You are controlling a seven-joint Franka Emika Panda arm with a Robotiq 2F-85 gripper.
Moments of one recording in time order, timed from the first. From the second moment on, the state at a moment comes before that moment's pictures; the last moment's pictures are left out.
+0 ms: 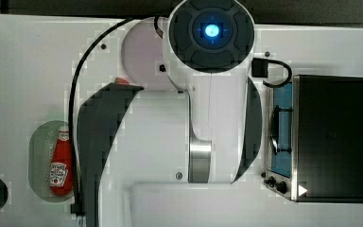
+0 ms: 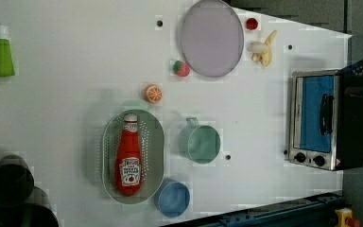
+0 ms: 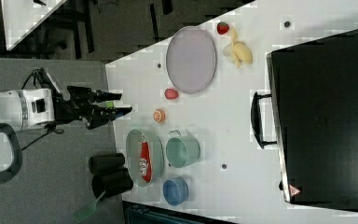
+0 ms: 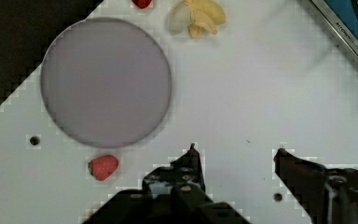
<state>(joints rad) -0.03 0.02 0.03 -1.75 0.00 0.21 -0.01</state>
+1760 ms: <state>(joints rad) -0.06 0.12 0.84 -2.18 0.05 0.79 -0.01</state>
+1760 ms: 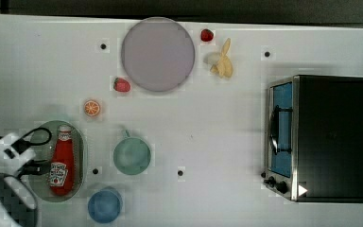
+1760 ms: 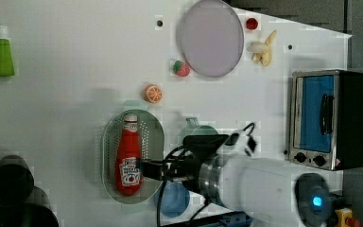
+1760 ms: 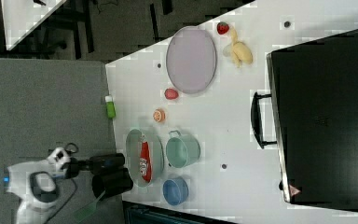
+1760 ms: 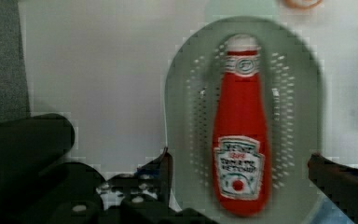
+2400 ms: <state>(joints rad) -0.08 0.45 0.81 -2.33 -0.02 1.14 -0.01</state>
